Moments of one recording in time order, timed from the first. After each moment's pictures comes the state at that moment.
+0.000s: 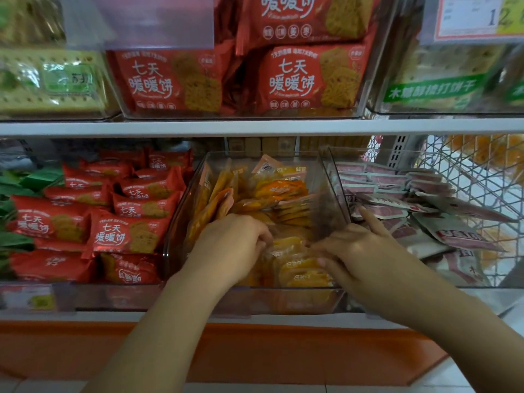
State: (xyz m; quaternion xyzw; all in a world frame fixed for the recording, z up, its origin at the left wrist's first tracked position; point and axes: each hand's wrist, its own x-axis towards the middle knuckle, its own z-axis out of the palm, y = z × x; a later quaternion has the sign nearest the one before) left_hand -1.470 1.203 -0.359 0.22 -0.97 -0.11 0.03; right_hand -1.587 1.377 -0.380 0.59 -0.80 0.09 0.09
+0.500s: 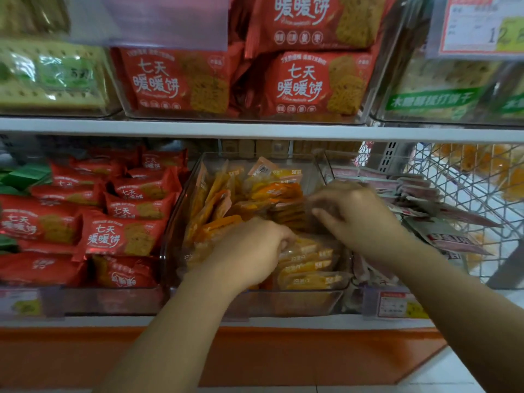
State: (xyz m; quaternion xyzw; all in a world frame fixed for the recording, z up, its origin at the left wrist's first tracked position) left_hand -1.484 1.208 -0.375 0.13 -0.97 -0.18 0.03; right_hand -1.621 1.339 -0.355 0.54 -0.81 0.19 0.12
